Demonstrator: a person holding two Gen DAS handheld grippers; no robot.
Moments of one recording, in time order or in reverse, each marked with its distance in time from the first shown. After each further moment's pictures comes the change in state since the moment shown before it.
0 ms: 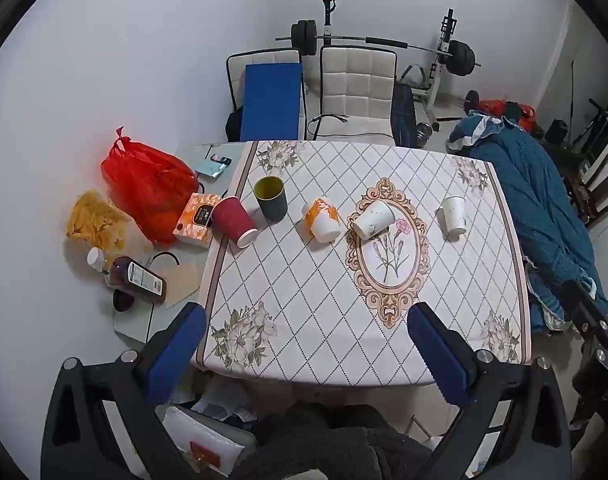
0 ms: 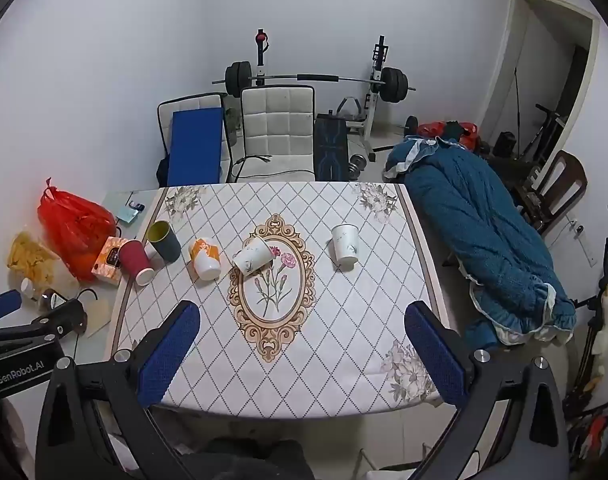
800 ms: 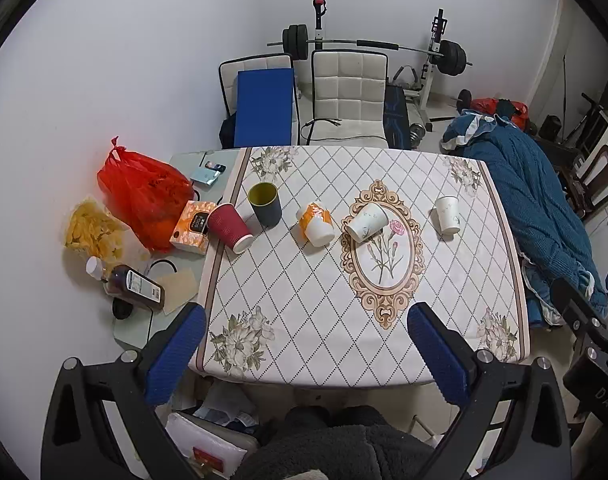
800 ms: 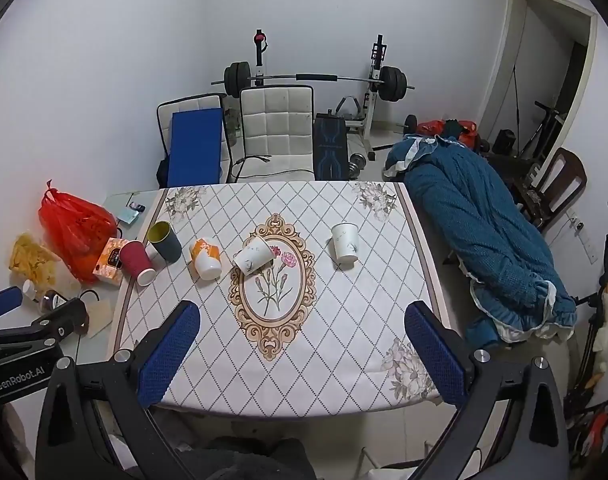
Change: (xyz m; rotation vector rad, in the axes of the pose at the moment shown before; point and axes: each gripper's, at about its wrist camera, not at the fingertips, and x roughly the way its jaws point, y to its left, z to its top) left arm -0.006 -0.012 0.004 0.024 -0.021 0.002; right arm -0.007 0.001 0.002 0.013 0.002 0.006
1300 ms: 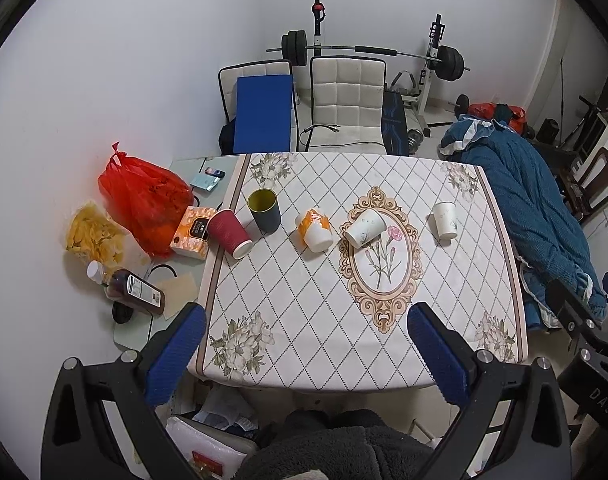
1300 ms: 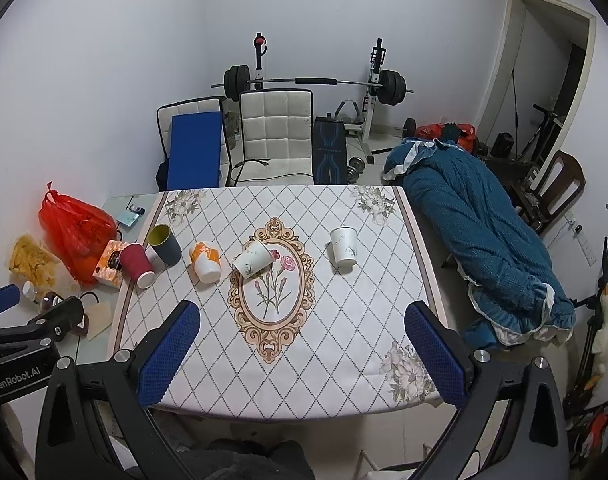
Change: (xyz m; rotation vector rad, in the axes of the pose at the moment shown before) left arm -0.009 0.000 0.000 -0.002 -0.023 -0.017; right arm -0.005 0.002 0.002 -0.008 -0.012 -0.010
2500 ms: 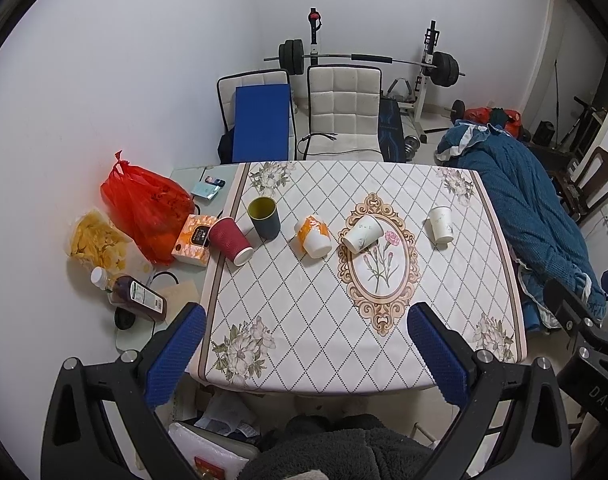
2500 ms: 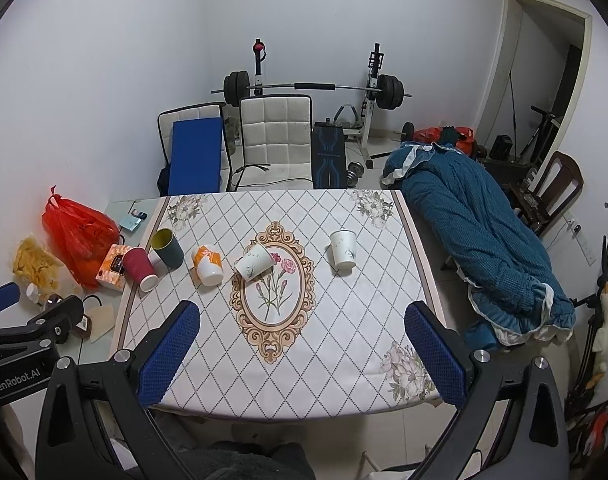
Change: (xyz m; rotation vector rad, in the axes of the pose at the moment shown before) left arm -0.013 0.000 0.010 0.002 -0.020 -0.002; right arm -0.006 0.003 0.002 0.007 -0.015 -0.006
